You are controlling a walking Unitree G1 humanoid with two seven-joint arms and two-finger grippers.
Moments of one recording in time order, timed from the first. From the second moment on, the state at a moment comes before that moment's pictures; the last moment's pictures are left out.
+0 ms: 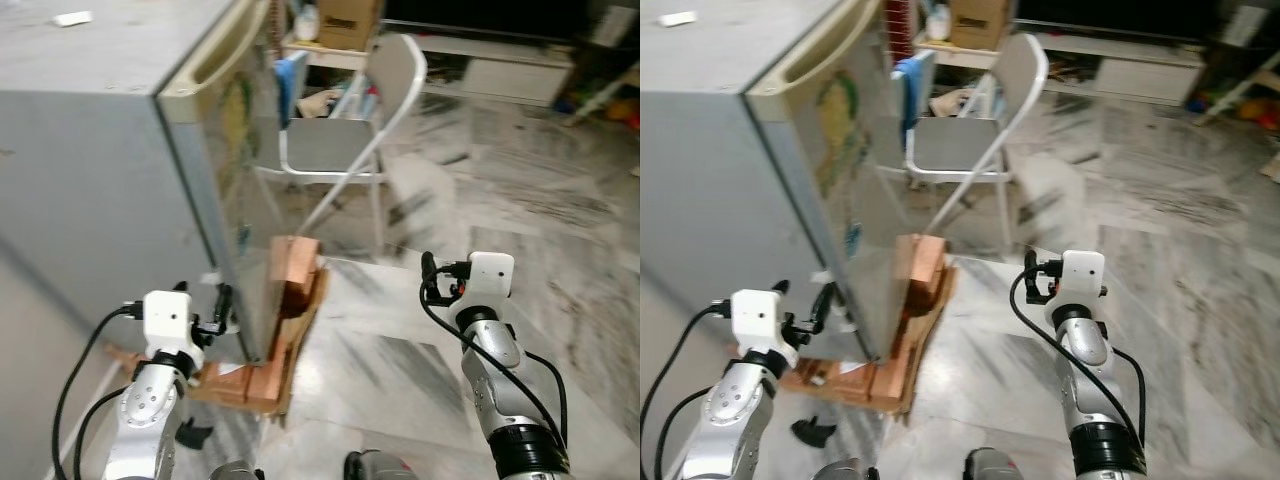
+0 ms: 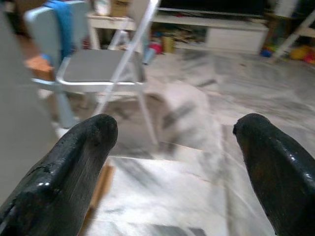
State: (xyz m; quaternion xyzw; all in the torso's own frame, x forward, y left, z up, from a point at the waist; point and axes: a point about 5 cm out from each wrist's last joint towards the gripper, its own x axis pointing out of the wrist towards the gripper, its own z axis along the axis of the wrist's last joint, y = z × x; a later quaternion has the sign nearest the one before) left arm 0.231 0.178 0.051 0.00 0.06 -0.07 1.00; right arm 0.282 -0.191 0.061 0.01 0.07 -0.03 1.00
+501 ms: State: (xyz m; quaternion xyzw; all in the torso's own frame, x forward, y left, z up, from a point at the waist) left arm 0.242 0.196 0.058 0.03 0.05 -0.02 1.00; right arm 0.287 -0.186 0.066 0.00 0.07 -0.02 1.00
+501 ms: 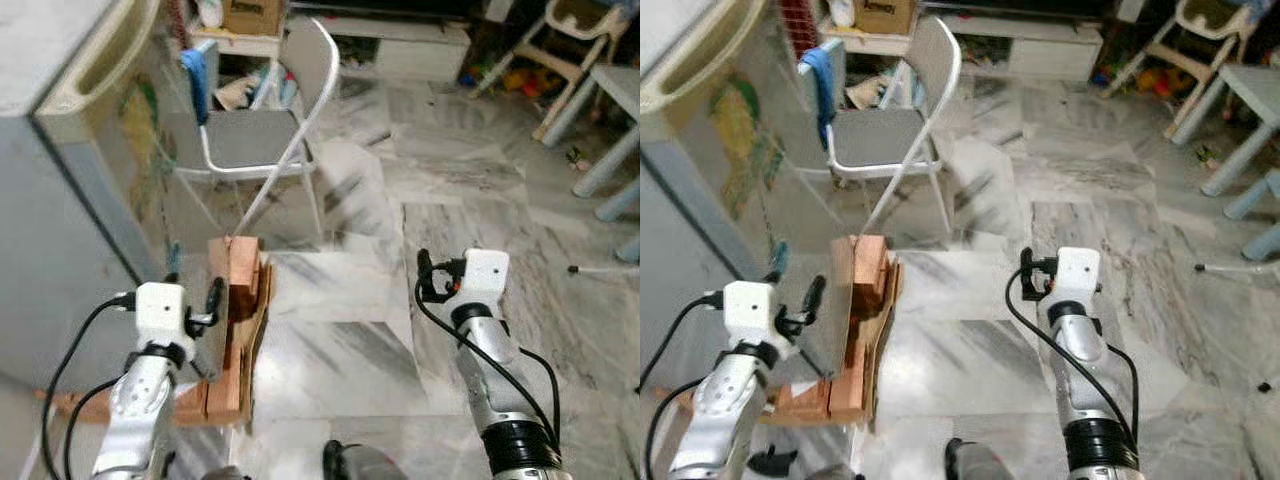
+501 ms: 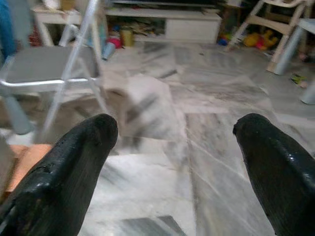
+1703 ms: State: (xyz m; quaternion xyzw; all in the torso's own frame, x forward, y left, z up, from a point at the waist) left arm 0.221 0.240 0.028 0.08 0.15 0.02 0.98; right arm 0.256 -0.154 0.028 -0.01 0.25 0.21 0.94
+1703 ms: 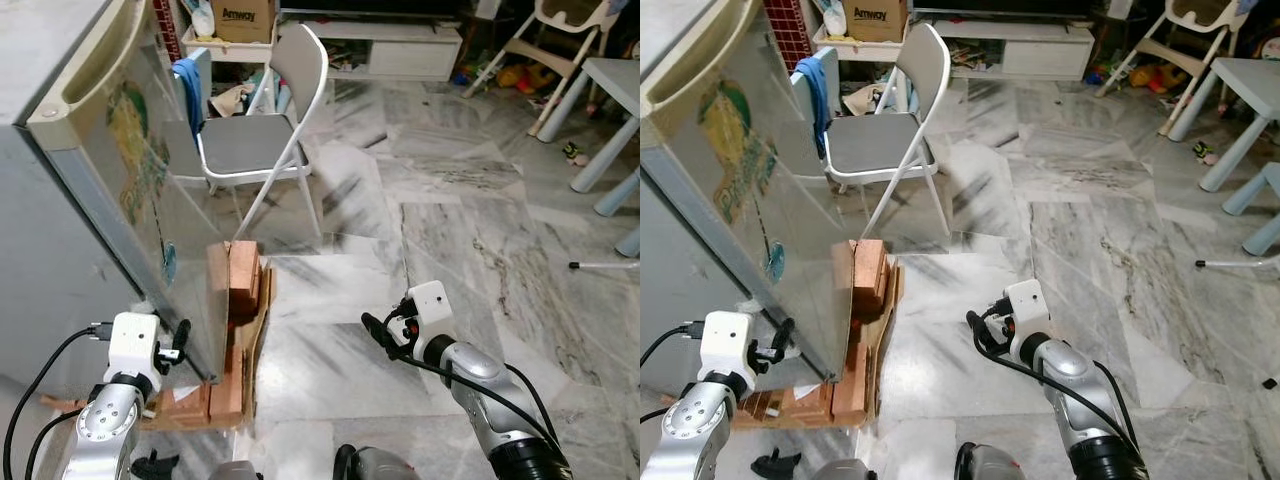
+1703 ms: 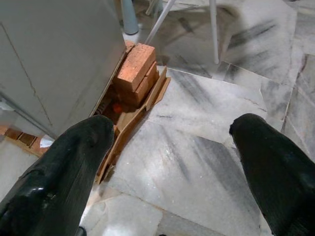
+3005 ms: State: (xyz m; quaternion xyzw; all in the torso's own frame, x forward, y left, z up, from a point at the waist) left arm 0.308 0.081 0.132 -0.01 -0.03 -0.34 0.94; right arm 0.216 -0.136 0.028 0.01 0.30 0.34 0.89
